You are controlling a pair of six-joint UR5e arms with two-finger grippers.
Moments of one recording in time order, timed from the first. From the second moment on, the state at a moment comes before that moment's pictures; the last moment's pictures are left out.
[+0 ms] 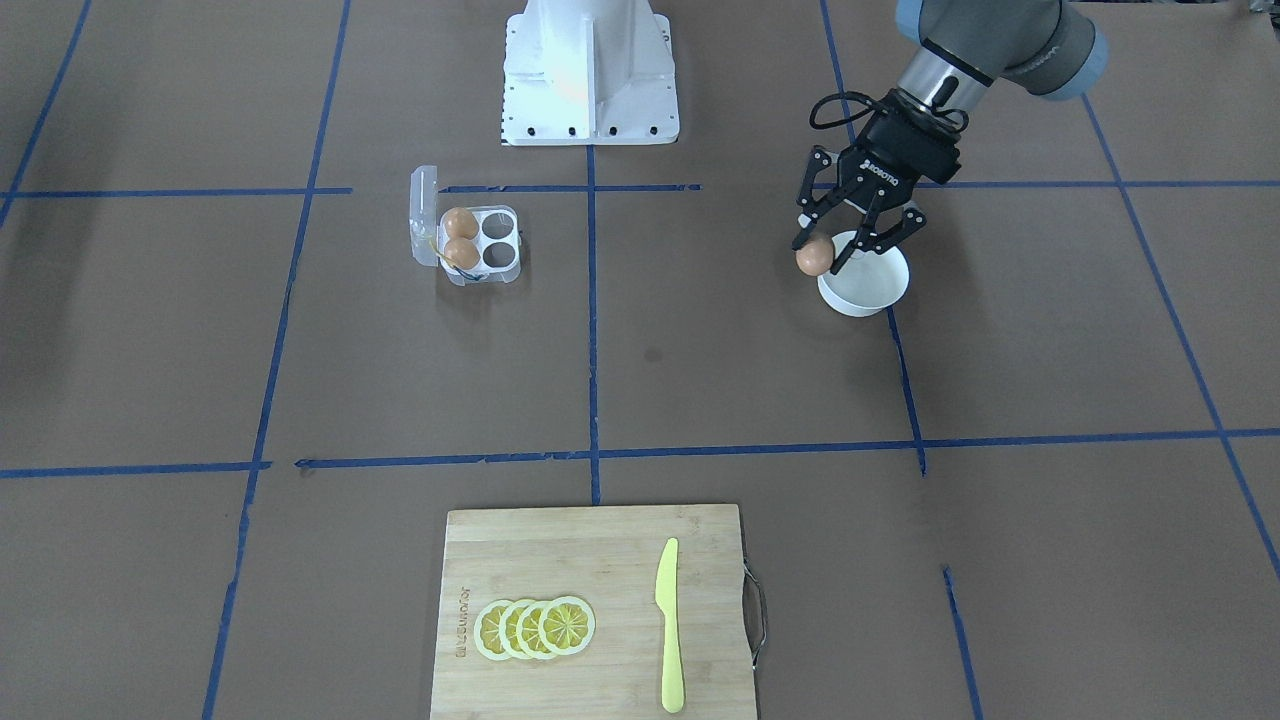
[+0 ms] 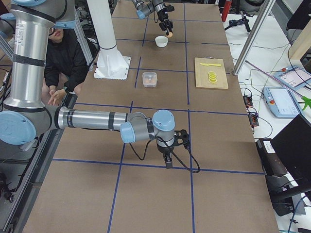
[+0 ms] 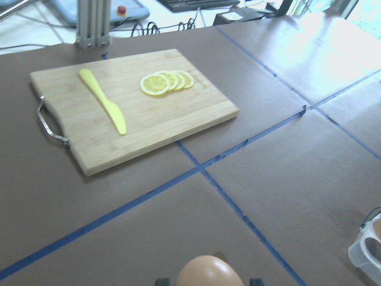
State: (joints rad) left arm -0.59 -1.75 -1.87 -2.70 -1.71 -0.71; right arm 1.48 -1.75 1.71 -1.32 2.25 0.00
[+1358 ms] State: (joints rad) left arm -0.20 -2.27 -1.31 -3.03 -1.48 -0.27; right arm 1.48 -1.76 1.70 -1.32 2.25 0.00
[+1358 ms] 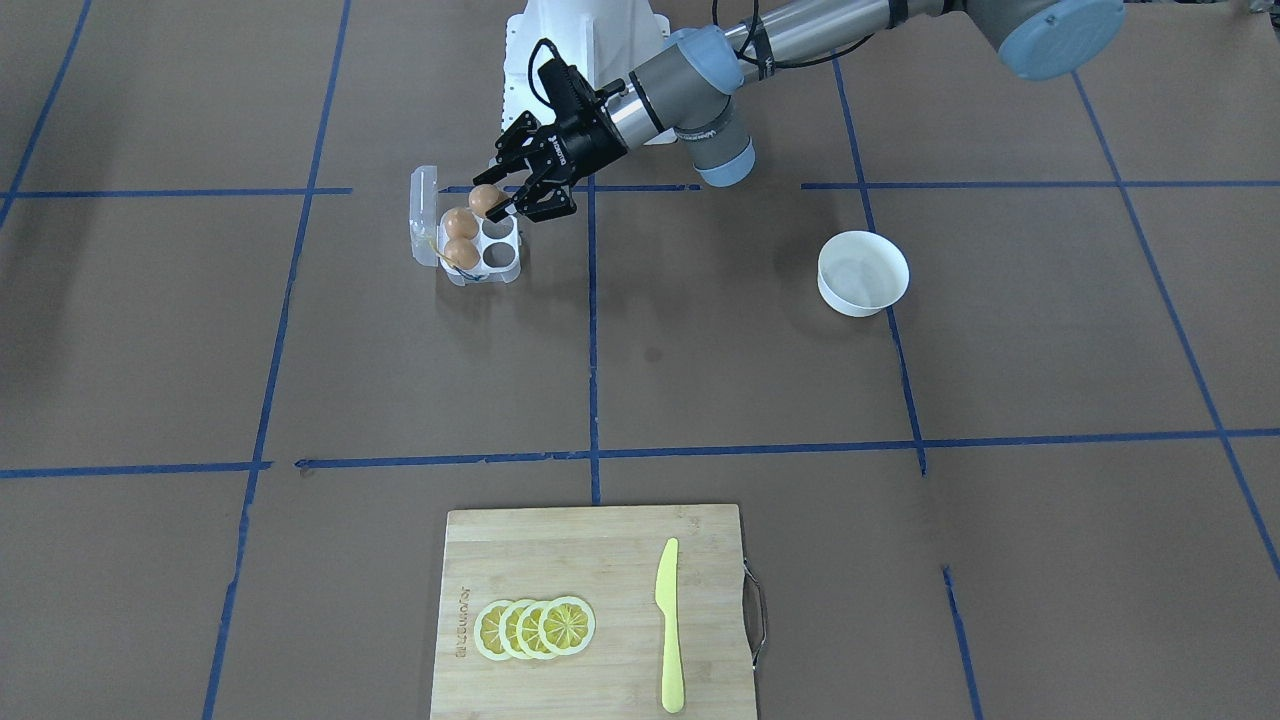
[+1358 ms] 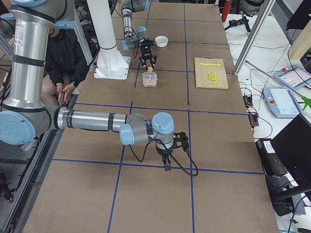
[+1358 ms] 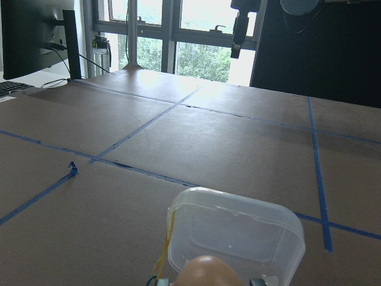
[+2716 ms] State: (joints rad) left arm -0.19 -2.28 -1.28 -3.04 -1.48 -0.27; right arm 1.48 -1.76 1.69 -1.32 2.25 0.00
